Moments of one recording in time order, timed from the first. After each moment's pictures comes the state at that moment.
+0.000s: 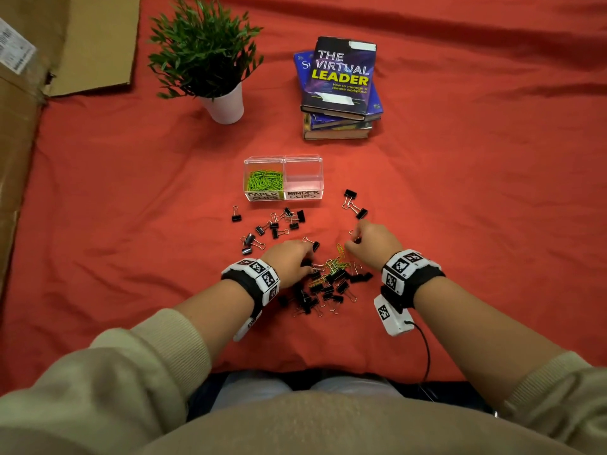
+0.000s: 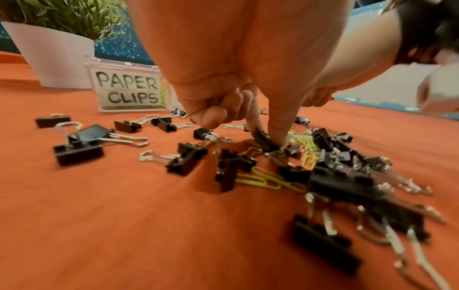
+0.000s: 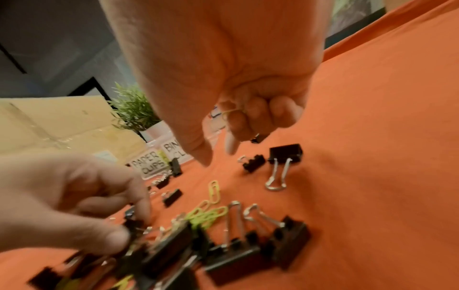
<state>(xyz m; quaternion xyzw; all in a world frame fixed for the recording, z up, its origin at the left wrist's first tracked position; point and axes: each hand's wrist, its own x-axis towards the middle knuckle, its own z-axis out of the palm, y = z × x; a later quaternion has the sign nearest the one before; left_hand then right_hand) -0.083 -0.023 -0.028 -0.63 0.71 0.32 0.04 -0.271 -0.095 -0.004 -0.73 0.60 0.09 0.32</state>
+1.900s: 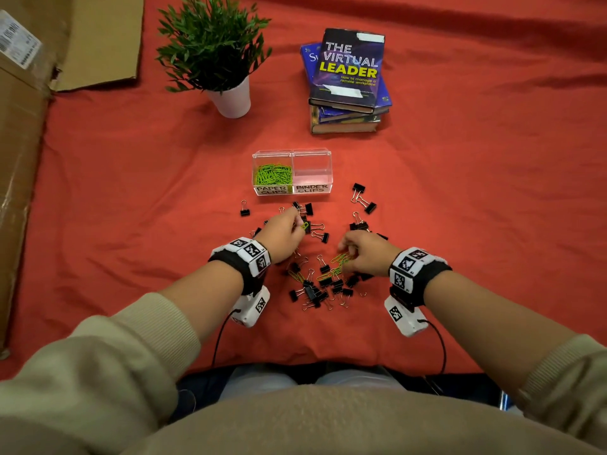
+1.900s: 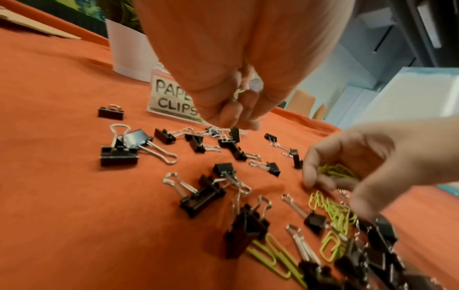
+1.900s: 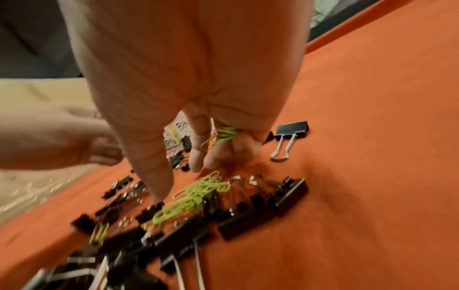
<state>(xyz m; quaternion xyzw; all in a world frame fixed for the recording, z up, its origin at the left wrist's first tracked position) -0.055 -0.036 -0.004 -0.70 0.57 0.40 -0.14 -0.266 -0.079 -0.016 -0.76 0.47 0.11 0.44</state>
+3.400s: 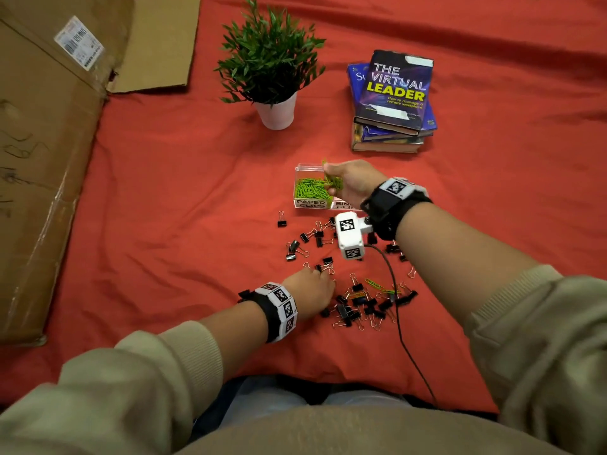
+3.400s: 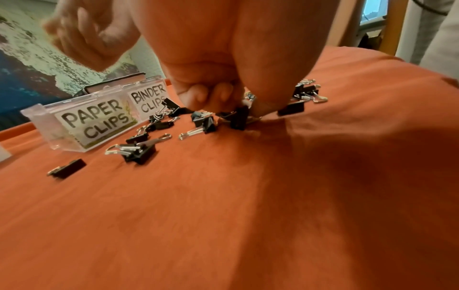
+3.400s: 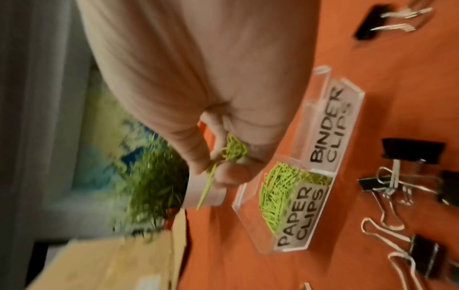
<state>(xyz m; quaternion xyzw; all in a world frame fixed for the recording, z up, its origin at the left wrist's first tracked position) -0.054 0.024 -0.022 -0.45 0.85 0.13 0.25 -0.114 -0.174 0.042 -0.39 0.50 -0.18 0.75</state>
